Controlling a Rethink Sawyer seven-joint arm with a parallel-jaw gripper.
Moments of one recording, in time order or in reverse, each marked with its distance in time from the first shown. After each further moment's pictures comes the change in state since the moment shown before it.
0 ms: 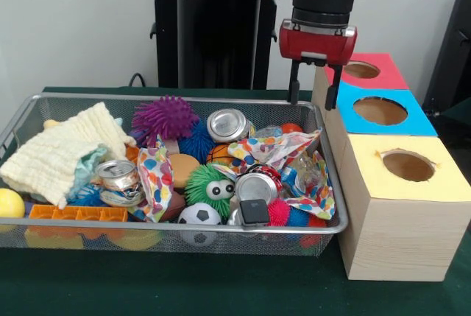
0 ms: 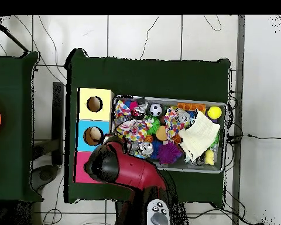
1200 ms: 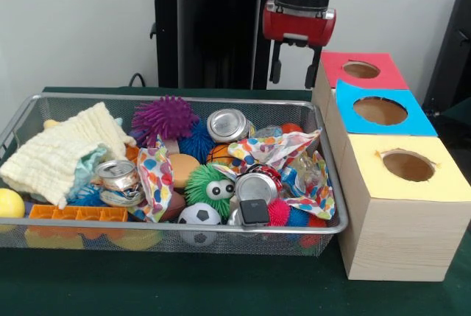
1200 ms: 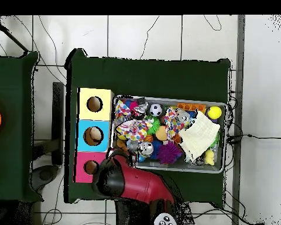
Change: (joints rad) arm -0.041 -0.060 -0.005 0.089 -0.128 0.018 -0.002
